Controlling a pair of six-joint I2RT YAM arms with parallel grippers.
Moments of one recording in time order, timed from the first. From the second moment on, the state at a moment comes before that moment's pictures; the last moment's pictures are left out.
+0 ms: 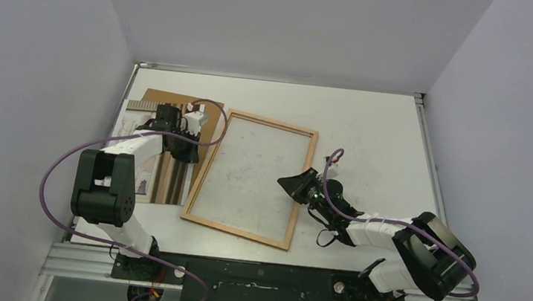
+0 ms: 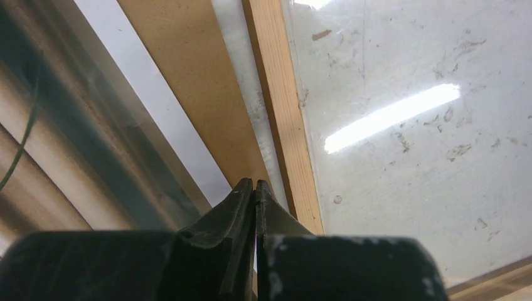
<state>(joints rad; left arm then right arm) -0.05 1.64 0.96 -0.37 0.38 0.19 0.70 1.38 0.32 0.78 -0.01 1.06</state>
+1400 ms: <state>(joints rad) -0.12 1.63 0.88 -0.31 0.30 0.33 0.68 1.56 0.21 1.18 -0.06 1.30</state>
